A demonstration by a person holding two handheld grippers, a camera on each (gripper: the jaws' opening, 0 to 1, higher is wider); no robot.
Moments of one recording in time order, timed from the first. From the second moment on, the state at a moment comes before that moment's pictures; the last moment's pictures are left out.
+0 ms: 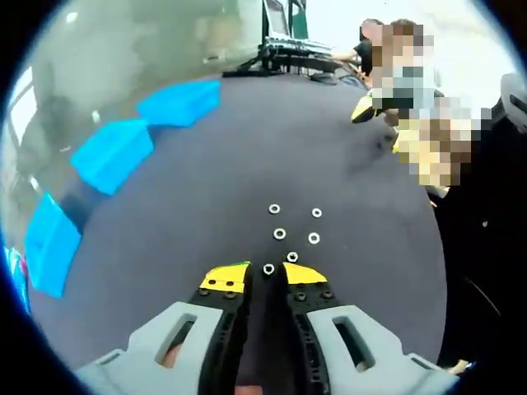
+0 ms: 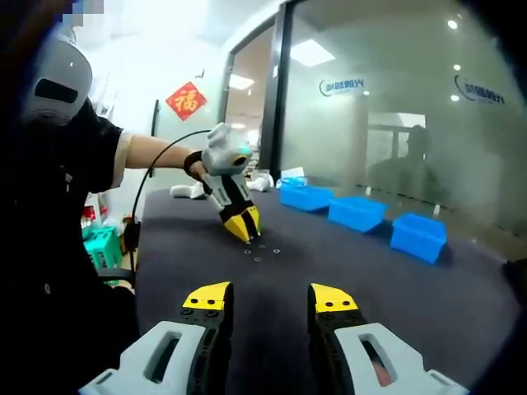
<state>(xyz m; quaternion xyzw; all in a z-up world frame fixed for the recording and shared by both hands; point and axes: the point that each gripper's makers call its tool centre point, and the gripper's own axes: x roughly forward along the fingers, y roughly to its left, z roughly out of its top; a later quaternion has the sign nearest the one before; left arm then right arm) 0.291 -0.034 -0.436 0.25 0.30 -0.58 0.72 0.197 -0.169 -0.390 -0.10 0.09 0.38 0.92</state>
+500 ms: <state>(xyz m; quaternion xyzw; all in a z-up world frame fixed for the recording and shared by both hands) 0.289 -0.033 -0.438 0.23 0.31 -0.57 0.72 0.195 -0.167 -0.391 -0.10 0.09 0.38 0.92</state>
